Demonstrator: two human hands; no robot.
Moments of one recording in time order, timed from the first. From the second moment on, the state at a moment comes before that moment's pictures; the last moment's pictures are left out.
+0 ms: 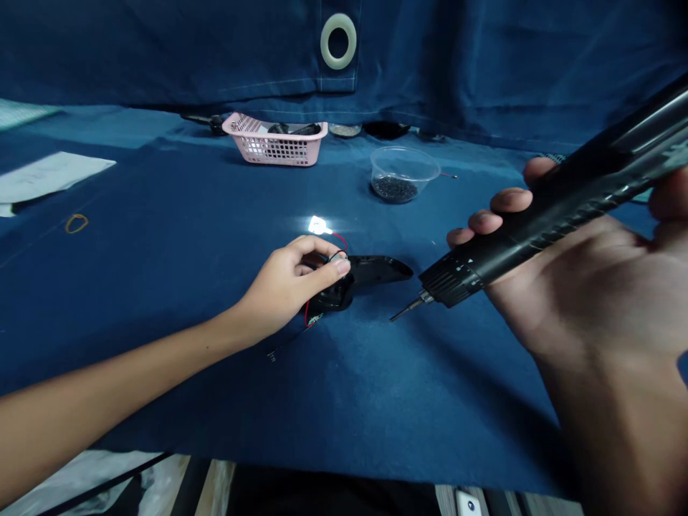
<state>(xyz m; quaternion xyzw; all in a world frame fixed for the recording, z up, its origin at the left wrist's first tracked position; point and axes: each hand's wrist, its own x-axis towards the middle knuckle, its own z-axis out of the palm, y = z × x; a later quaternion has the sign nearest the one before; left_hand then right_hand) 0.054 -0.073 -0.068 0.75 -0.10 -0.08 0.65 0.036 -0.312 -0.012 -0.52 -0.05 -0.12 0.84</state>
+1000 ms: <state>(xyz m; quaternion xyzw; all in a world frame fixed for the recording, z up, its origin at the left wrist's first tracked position) 0.056 -0.075 -0.066 0.74 -0.04 -0.07 0.67 0.038 -0.315 -0.014 -0.54 -0.04 -0.13 0.83</state>
